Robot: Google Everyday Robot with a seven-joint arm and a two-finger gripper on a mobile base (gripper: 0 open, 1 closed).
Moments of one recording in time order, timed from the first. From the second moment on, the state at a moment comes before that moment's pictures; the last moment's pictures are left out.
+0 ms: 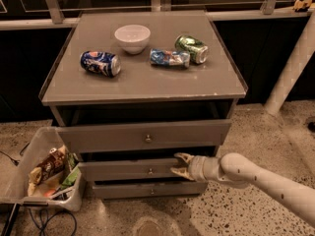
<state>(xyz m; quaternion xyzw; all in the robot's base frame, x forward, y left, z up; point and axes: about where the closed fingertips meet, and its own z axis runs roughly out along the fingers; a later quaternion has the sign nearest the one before) 0.578 -0.102 0.418 -0.57 0.68 0.17 0.43</state>
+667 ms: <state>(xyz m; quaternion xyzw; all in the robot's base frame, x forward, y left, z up) 0.578 -0.102 0.418 -0.57 0.68 0.17 0.43</state>
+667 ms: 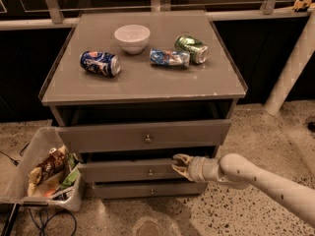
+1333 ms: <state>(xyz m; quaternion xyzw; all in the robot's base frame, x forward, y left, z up) 0.582 -0.105 0.427 -0.57 0.68 0.17 0.43</state>
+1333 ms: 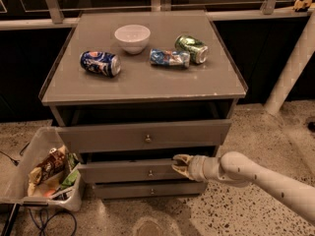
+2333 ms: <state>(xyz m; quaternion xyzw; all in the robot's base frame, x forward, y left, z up) 0.578 -0.109 0.433 -0.57 0.68 0.17 0.43</state>
